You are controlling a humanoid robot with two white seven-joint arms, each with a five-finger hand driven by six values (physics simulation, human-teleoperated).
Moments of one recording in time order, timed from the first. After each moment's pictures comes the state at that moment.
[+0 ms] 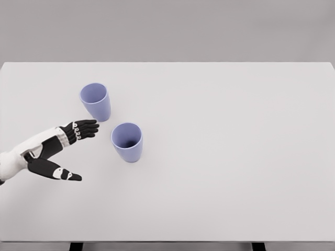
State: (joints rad) left arm 0.10 0.89 -0.18 -1.80 0.73 -0.16 -0.61; right arm 0.04 0.00 0.15 0.04 -0.09 -0.07 -0.27
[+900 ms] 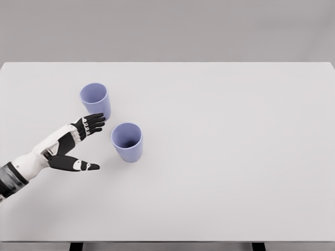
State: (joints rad) left arm 0.10 0.65 -0.13 -1.77 0.56 -0.07 -0.52; right arm 0.04 0.00 0.15 0.04 -0.09 -0.07 -0.27
